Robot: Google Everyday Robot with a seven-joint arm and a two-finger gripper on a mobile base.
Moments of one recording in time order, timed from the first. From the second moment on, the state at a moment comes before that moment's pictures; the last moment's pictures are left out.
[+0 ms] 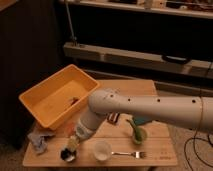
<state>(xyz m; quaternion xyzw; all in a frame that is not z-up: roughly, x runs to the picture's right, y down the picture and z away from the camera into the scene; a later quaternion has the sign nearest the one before) -0.139 0.234 0.593 -0.54 -0.10 0.35 0.76</state>
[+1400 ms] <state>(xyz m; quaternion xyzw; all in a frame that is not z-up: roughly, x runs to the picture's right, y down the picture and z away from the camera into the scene) -0.147 0.244 0.614 -0.55 -0.12 0.36 0.74</state>
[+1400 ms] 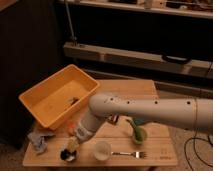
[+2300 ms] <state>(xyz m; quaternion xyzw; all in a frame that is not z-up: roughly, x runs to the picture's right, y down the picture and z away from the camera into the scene) -0.158 0.251 0.611 -0.58 -0.13 0.35 0.72</state>
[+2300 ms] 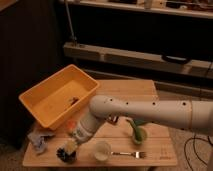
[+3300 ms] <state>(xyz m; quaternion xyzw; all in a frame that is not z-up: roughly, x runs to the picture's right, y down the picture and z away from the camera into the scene) -0.136 0.239 0.604 -0.59 -0.13 0.37 0.71</state>
